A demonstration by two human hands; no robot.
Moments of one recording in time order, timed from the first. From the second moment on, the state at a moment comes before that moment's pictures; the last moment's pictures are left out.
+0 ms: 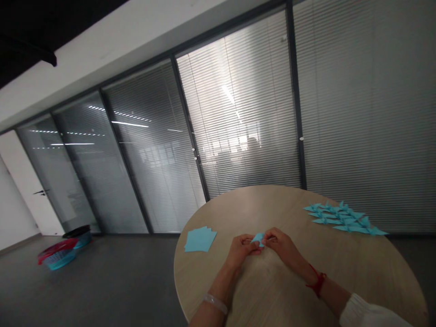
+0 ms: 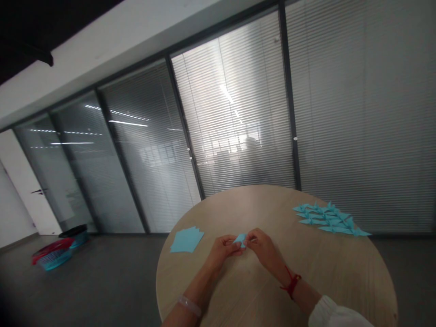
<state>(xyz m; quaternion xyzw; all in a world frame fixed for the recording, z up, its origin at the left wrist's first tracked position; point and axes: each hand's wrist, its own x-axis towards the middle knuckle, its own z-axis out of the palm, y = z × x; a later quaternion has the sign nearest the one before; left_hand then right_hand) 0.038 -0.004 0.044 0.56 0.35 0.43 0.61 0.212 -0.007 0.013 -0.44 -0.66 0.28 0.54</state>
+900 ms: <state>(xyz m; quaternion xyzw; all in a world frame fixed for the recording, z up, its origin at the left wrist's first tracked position) 0.031 0.002 0.042 0.53 0.31 0.44 0.66 0.214 -0.011 0.019 -0.36 -0.50 0.49 0.62</state>
